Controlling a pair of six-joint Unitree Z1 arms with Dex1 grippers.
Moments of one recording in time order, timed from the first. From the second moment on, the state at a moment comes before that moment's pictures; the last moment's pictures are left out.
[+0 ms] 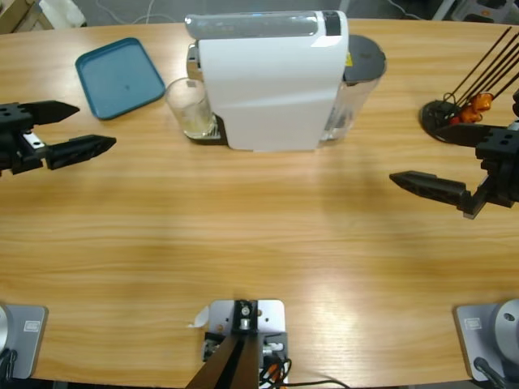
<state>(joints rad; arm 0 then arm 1) -0.56 1.18 -0.46 -0.17 -0.12 0.10 0.71 1.05 -0.56 0.21 0.00 0.01</state>
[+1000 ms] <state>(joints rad) -0.52 1.62 -0.45 -0.65 -0.28 0.13 0.71 1.06 -0.56 0.21 0.00 0.01</state>
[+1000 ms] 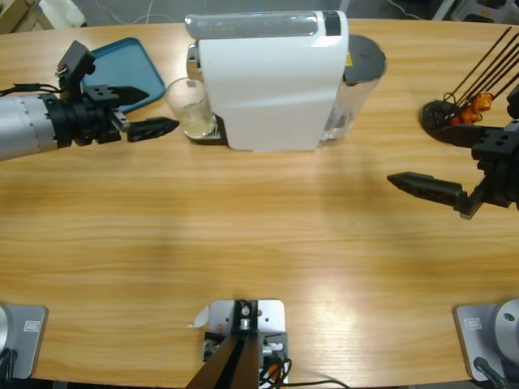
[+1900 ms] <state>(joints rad) -0.49 1.83 -0.57 -0.74 -0.41 0.13 0.71 1.08 -0.56 0.21 0.00 0.01</state>
